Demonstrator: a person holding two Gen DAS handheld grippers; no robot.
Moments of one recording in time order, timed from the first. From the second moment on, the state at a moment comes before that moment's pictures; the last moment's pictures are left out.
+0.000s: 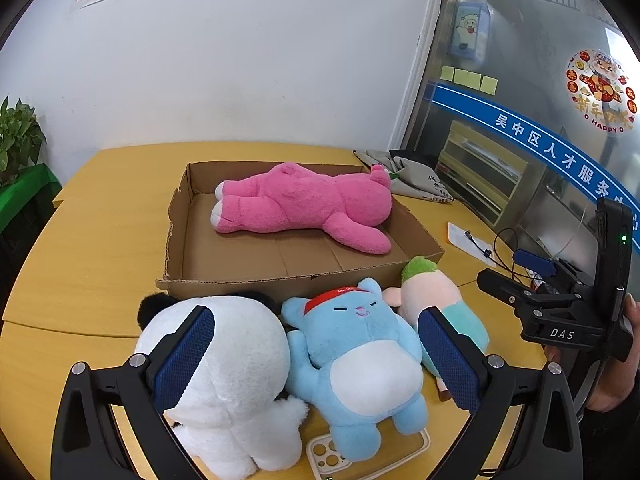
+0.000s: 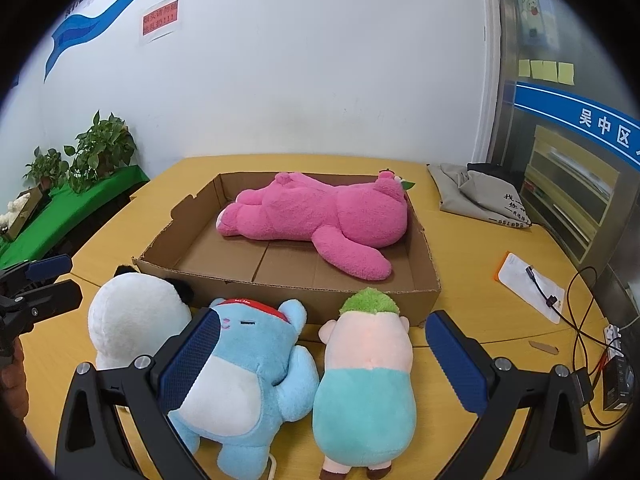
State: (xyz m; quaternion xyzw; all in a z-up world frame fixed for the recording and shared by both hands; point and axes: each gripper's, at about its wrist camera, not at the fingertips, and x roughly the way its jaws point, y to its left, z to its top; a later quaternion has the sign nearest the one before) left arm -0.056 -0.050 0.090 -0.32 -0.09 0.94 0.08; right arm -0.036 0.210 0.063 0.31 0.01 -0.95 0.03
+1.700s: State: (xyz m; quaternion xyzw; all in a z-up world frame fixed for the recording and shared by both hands) left arm -0.081 -0.152 0.006 -0.41 -0.17 0.89 0.13; right arm -0.045 0.015 -0.038 0.33 0.01 -0.91 0.26
